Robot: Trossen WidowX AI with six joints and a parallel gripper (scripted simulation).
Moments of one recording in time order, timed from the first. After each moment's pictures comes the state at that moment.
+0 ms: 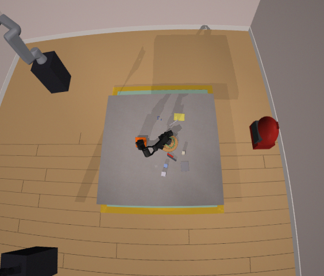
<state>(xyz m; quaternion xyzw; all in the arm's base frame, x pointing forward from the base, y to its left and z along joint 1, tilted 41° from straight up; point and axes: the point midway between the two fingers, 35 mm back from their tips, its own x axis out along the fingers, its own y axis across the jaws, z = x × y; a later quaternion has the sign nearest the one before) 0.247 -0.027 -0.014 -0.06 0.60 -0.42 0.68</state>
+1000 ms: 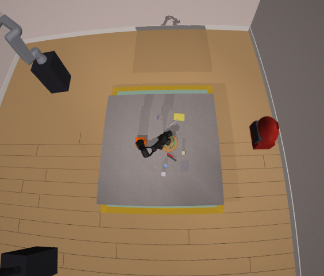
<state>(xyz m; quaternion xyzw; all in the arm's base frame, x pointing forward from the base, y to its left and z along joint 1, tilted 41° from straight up) 0.240 -0.026 -0.004 -0.06 0.60 -0.42 0.68</state>
